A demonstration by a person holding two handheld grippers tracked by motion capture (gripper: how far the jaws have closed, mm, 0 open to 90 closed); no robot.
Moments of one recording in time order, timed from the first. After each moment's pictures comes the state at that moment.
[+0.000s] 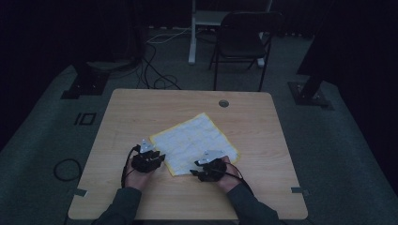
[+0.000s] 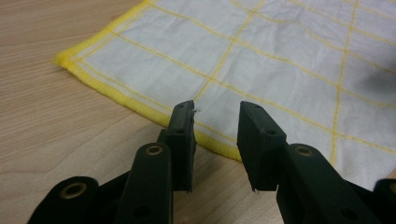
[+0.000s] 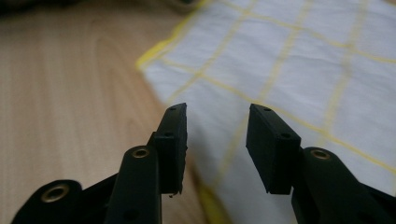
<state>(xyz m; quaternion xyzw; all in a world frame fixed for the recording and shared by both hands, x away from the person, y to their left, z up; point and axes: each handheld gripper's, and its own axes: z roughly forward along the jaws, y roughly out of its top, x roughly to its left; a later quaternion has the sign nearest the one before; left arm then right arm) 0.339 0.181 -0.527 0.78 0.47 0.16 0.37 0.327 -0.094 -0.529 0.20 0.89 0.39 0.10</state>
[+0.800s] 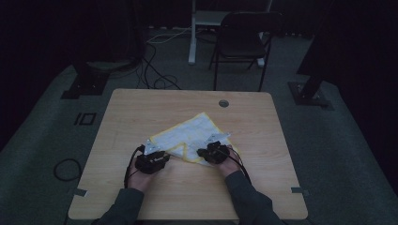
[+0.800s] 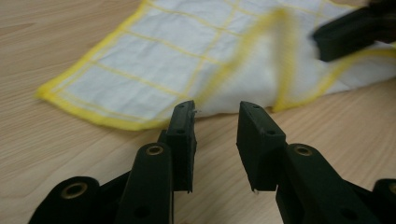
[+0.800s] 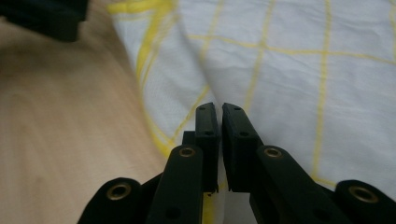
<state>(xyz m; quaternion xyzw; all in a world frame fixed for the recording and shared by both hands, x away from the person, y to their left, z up) 0.329 0.159 -0.515 0.80 0.43 0.17 0.39 0.387 -0.109 -0.529 0.32 0.85 0.40 0.09</state>
